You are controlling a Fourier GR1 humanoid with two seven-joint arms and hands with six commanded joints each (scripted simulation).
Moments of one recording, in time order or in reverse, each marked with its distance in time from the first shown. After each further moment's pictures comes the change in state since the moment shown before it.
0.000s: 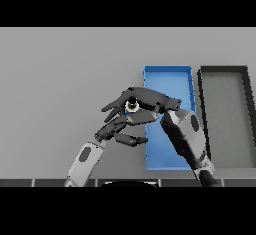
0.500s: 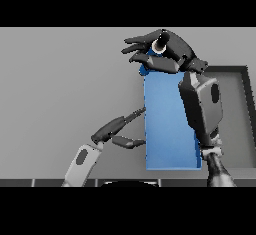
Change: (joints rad) left arm 0.037 0.027 -0.006 -0.052 0.005 -0.011 -0.003; right arm -0.291 -0.137 -0.240 0.309 0.085 -0.132 -0.127
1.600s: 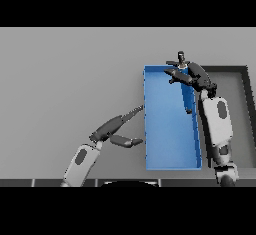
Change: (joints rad) left arm -0.002 0.018 0.005 0.015 -0.041 0.029 -0.069; right arm 0.387 -0.115 0.057 0.245 0.308 -0.148 0.149
